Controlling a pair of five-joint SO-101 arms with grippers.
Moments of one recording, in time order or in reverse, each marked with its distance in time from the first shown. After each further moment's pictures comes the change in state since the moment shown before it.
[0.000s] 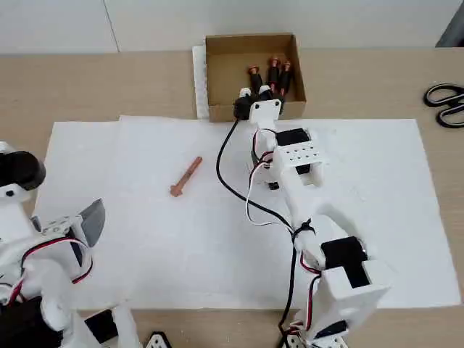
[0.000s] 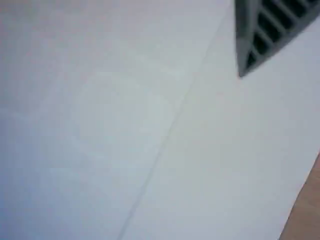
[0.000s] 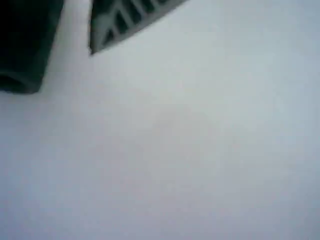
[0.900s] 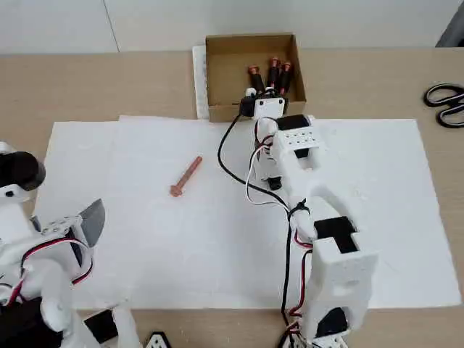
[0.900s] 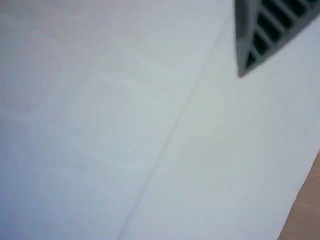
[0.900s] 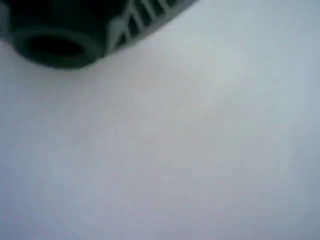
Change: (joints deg) left arm 0.0 0.0 0.0 0.0 0.0; right arm 2.0 12.4 -16.7 14.2 -0.1
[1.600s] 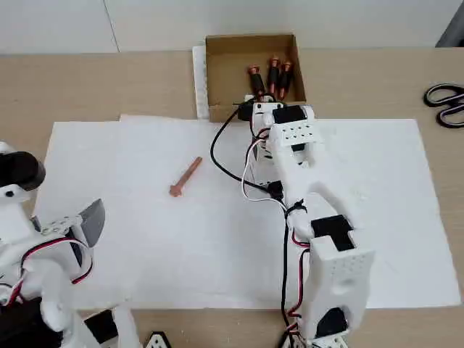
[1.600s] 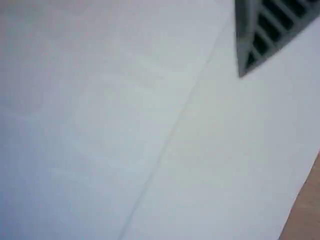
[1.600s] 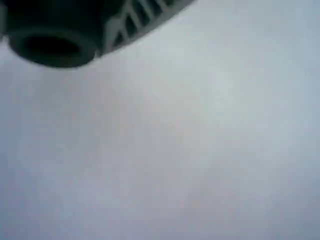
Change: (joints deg) left arm 0.0 0.0 0.0 0.0 0.0; right arm -1.2 2.0 -5.2 12.0 -2.5
